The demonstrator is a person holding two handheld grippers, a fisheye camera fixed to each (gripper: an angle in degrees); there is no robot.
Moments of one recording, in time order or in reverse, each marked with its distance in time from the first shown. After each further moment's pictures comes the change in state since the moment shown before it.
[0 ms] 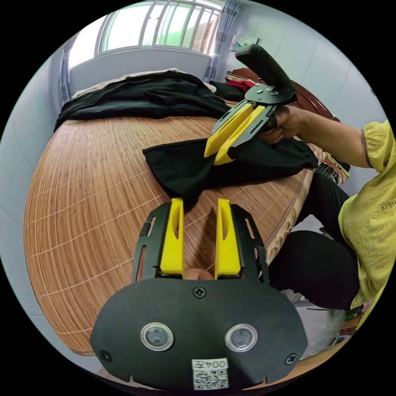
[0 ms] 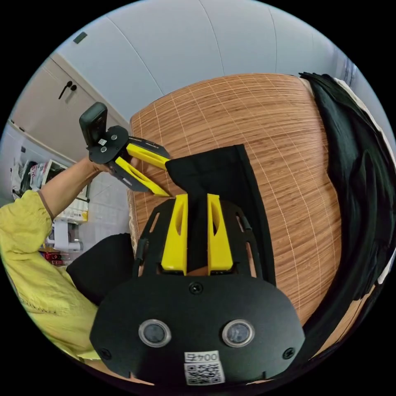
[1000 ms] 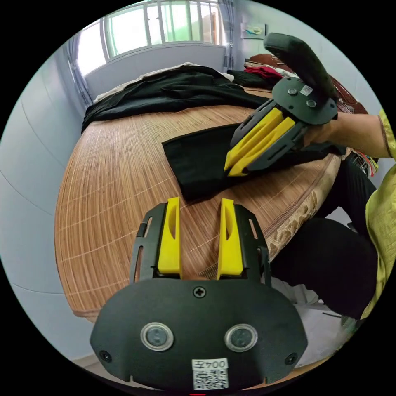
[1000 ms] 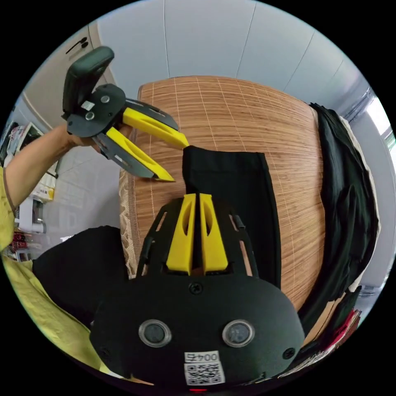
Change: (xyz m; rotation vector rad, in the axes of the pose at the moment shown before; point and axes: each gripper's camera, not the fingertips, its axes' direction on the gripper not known) left arm 0.083 -0.020 -0.080 -0.063 -0.251 0.000; right arm -0.116 0.107 0.045 -0.034 0.266 -0.150
